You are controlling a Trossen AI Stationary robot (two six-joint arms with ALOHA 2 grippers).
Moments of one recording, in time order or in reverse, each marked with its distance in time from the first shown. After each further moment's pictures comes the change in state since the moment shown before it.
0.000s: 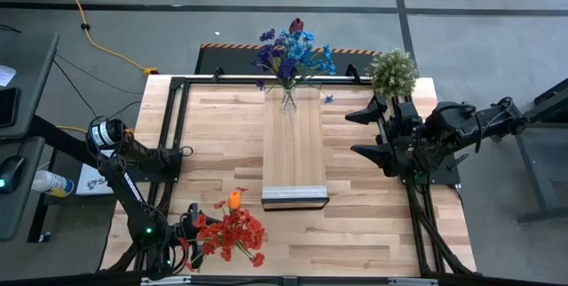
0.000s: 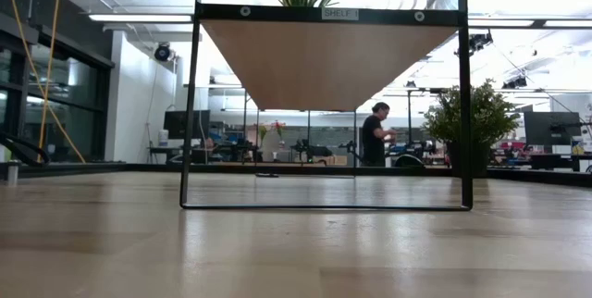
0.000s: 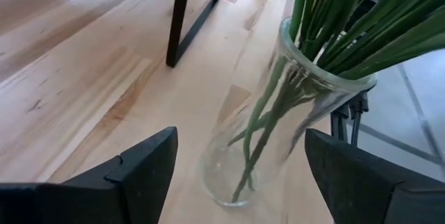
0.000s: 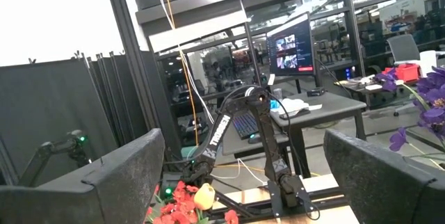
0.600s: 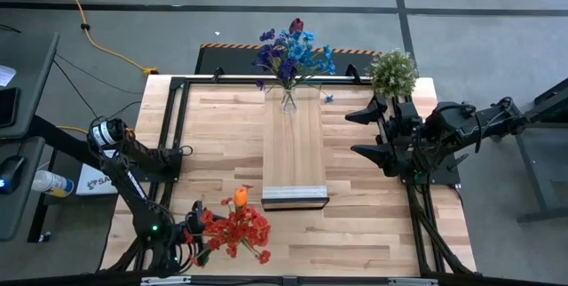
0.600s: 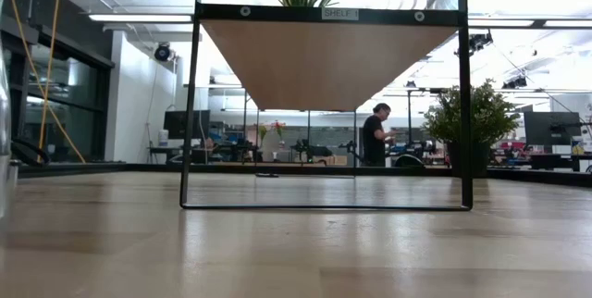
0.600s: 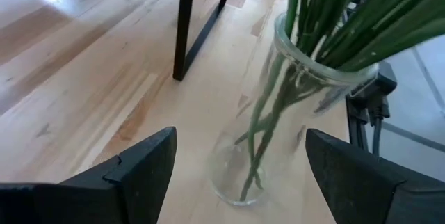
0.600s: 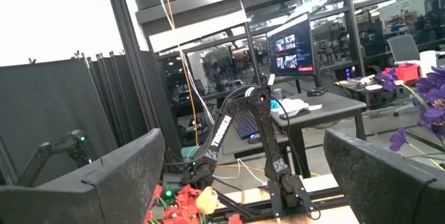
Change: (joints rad) left arm 0.059 0.000 0.000 0.029 0.015 0.118; right arm 0.000 0.000 0.000 0.000 0.000 0.000
